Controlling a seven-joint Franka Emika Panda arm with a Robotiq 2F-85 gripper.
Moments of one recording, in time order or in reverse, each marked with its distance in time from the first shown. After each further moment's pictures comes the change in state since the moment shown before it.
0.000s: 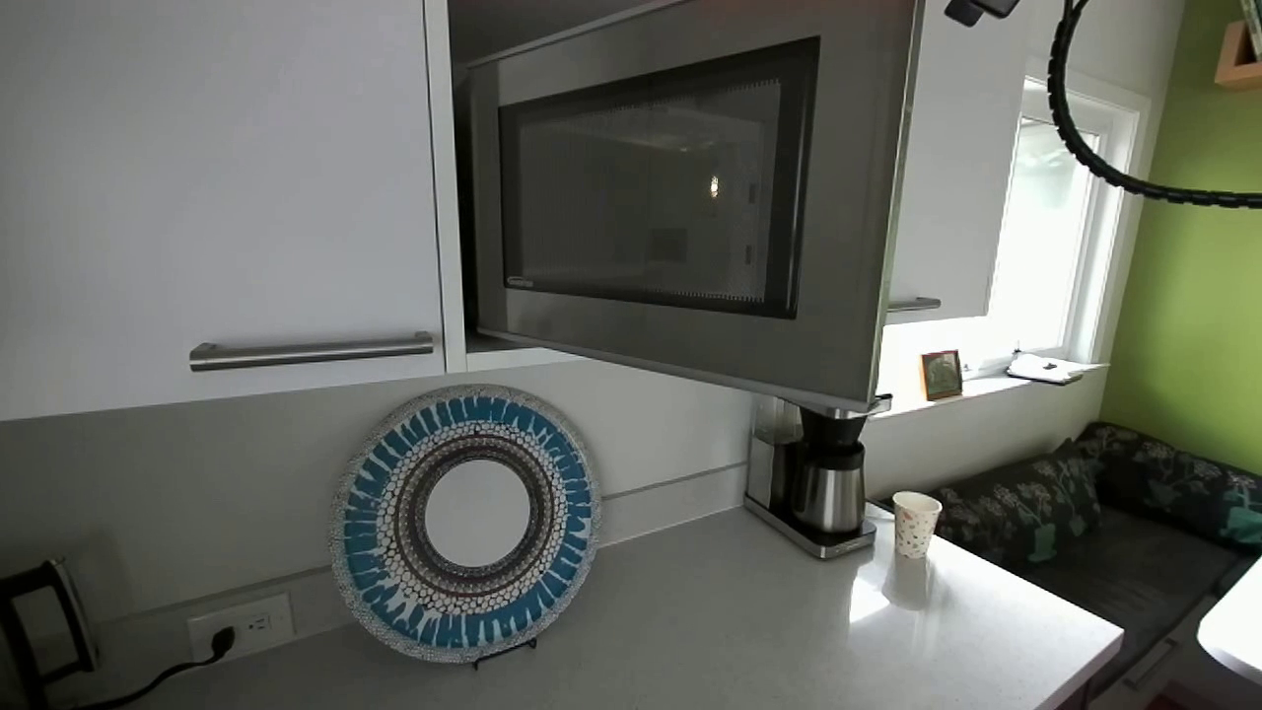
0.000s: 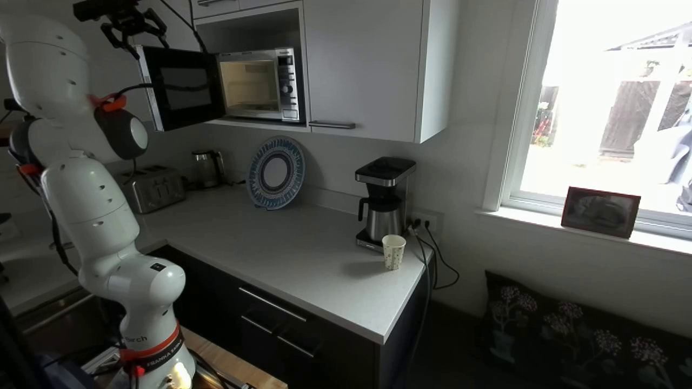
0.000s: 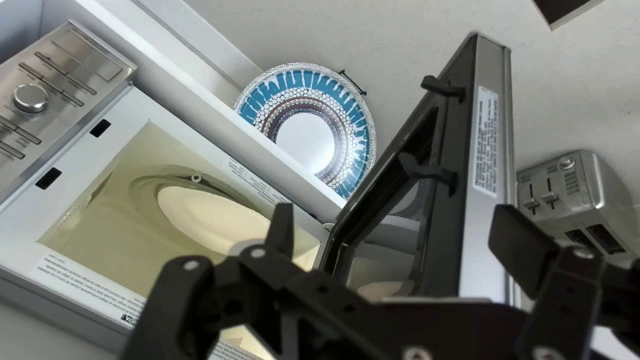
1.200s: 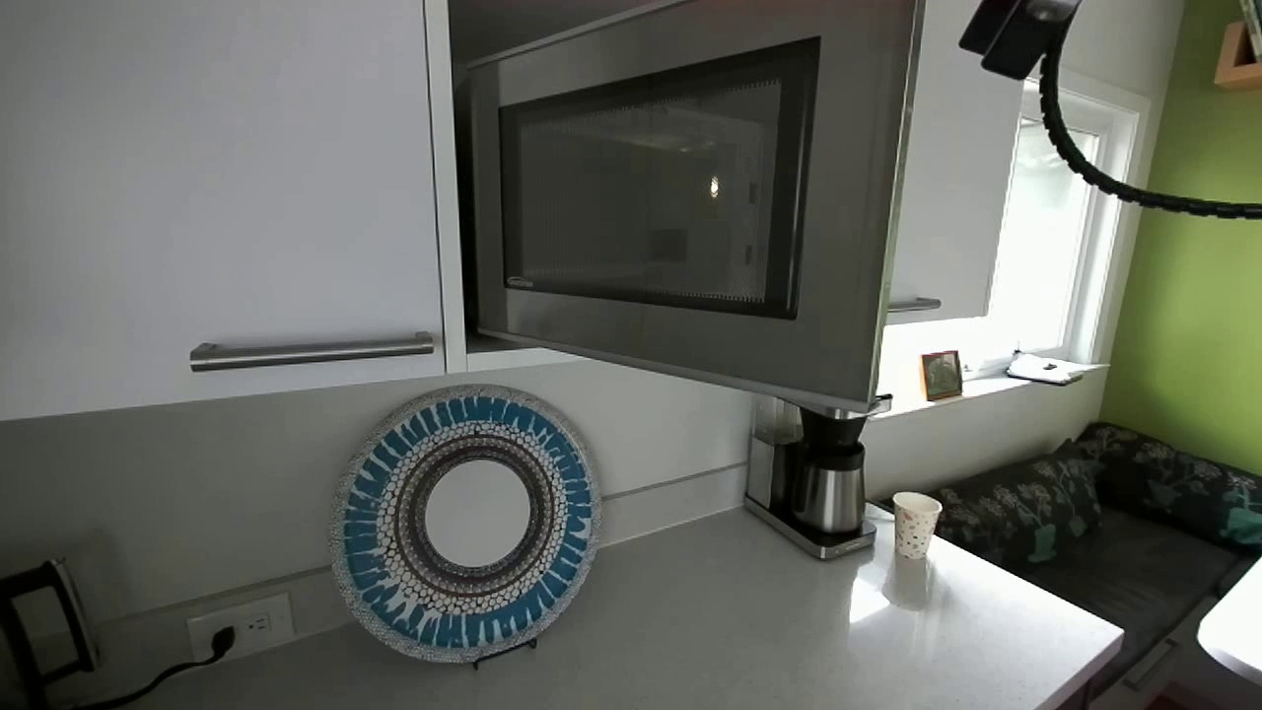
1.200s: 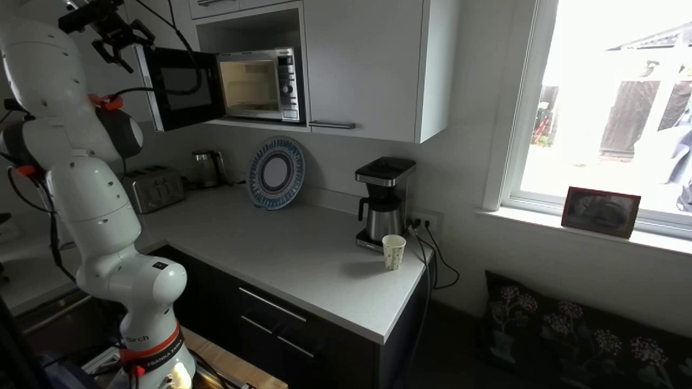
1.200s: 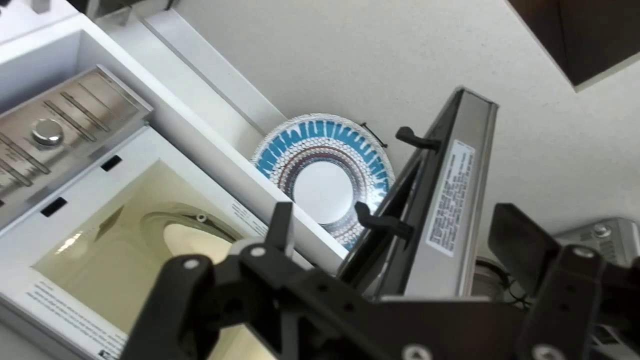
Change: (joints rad) arm 0.058 0.024 0.173 -0.060 -0.255 -0.111 0.074
